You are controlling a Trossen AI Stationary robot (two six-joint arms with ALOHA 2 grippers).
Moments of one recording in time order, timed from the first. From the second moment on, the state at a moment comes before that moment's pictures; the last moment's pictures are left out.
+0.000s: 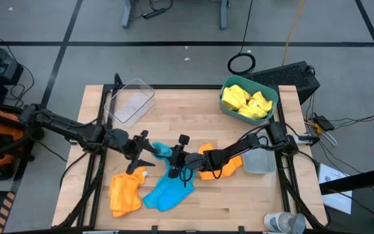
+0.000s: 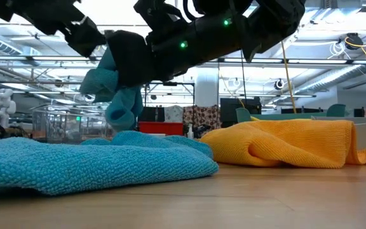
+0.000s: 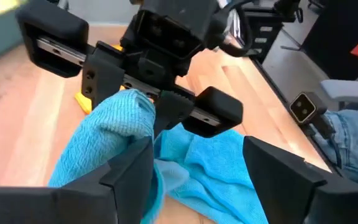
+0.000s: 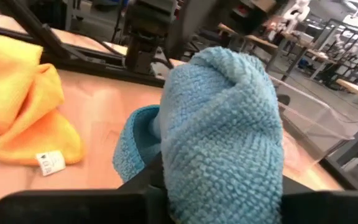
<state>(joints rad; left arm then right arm) -0.25 0.90 0.53 -0.06 0.07 -0.12 0.24 2.14 1.27 0.65 0.62 -0.20</state>
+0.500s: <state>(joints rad) -0.34 0.77 0.53 -0.15 -0.26 0.01 0.24 2.07 1.27 0.64 0.63 -0.26</state>
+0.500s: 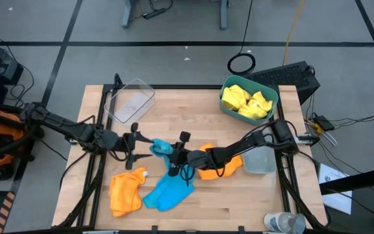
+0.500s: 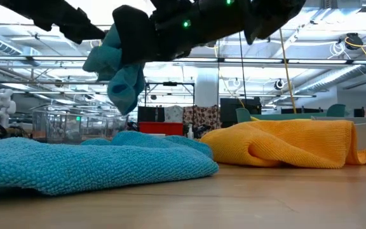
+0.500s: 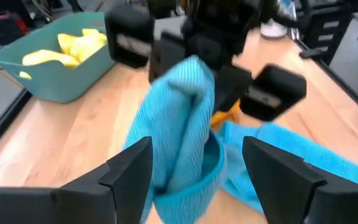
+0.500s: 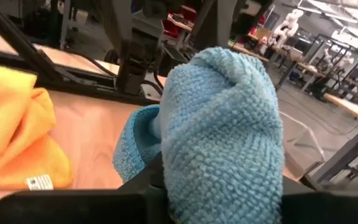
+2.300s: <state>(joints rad) -0.34 1.17 0.52 0.23 -0.38 0.17 0.27 1.95 1.27 0.43 0.63 -0.11</state>
